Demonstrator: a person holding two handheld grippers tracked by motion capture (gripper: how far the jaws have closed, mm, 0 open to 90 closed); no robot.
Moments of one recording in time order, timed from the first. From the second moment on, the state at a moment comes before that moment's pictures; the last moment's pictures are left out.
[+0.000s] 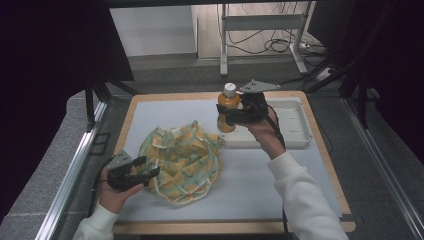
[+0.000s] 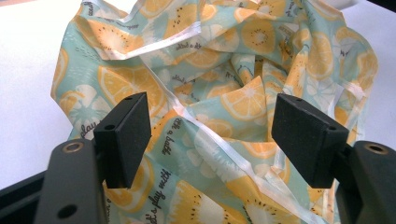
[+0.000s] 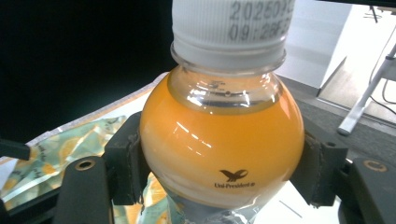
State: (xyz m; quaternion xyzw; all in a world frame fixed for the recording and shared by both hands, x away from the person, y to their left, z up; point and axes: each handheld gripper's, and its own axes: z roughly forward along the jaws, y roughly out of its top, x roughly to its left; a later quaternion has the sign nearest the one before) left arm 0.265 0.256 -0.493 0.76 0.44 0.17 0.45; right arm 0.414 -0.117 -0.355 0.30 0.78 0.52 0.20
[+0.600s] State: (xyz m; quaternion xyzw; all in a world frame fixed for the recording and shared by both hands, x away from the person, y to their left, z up) left arm 0.265 0.257 -0.493 0.76 0.44 0.17 0.45; right arm 0.442 -0.127 -0.358 0.33 0.77 0.50 0.21
